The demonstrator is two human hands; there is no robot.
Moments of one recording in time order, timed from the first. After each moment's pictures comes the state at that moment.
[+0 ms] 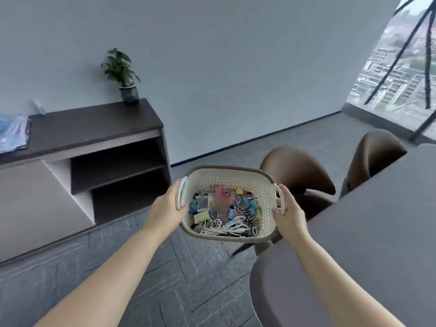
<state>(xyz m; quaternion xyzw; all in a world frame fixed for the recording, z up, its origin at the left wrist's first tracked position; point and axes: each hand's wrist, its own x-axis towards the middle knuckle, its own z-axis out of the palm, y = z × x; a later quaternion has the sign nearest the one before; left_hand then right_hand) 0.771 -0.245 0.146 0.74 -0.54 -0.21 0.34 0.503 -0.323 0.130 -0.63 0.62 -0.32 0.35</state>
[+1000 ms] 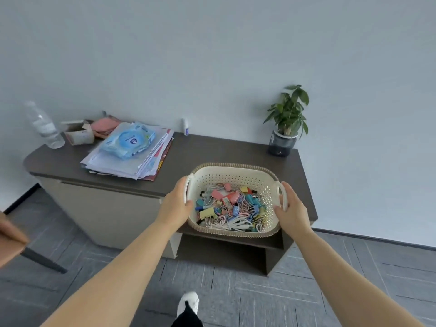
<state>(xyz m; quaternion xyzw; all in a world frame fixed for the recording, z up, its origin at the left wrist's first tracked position) 1.313 -0.470 0.111 0.89 -0.26 -0.09 0.37 1.141 -0.676 0.122 -0.82 0.38 -0.17 0.39</state>
